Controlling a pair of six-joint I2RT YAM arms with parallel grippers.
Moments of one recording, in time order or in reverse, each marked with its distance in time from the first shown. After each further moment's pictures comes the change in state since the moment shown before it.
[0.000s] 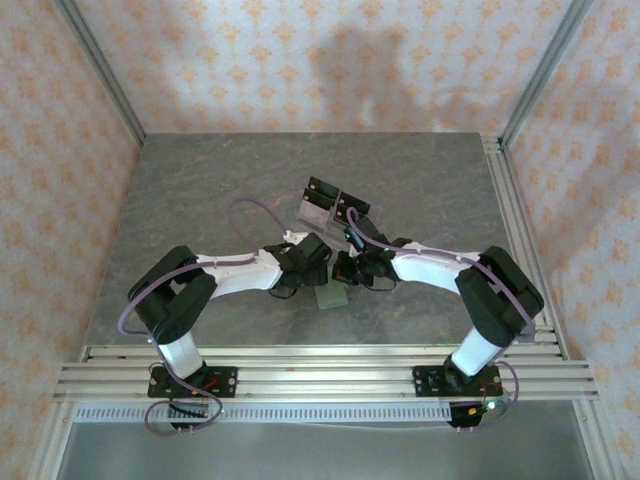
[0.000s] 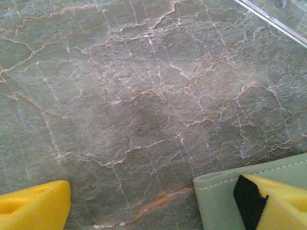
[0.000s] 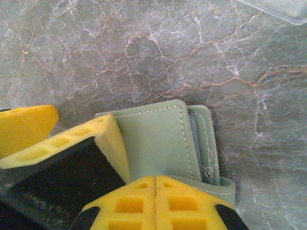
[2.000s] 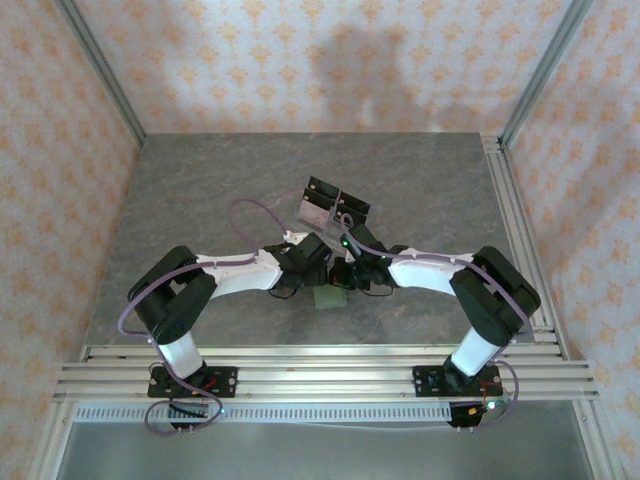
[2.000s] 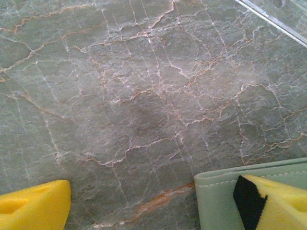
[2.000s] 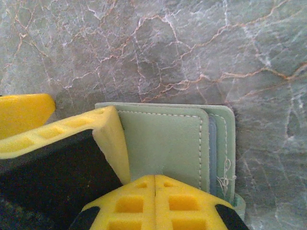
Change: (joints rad) left arm 0.000 0.000 -0.001 0.000 0.003 0.000; right arm 0.040 0.009 -0.051 0.093 0.012 -0.014
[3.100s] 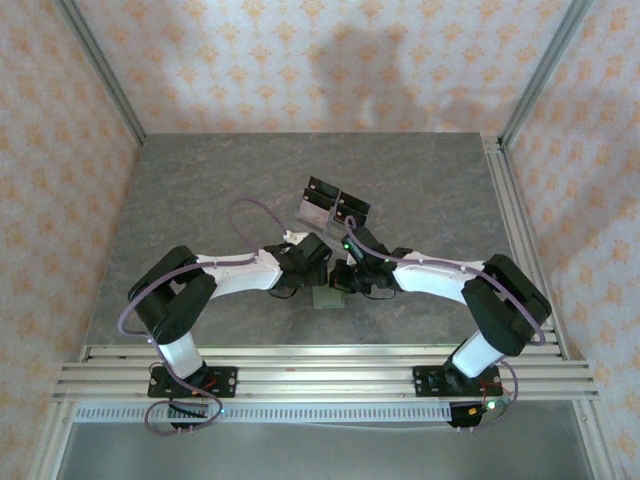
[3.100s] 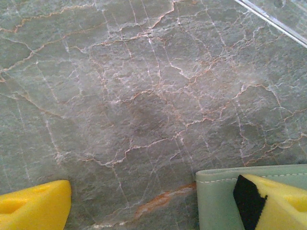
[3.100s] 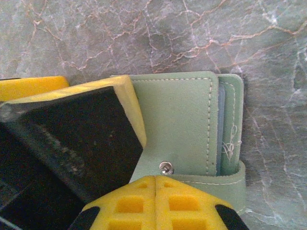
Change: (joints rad) left arm 0.000 0.000 0.000 0.000 0.000 0.000; right arm 0.021 -0.068 -0.018 -0.042 -0.006 0.053
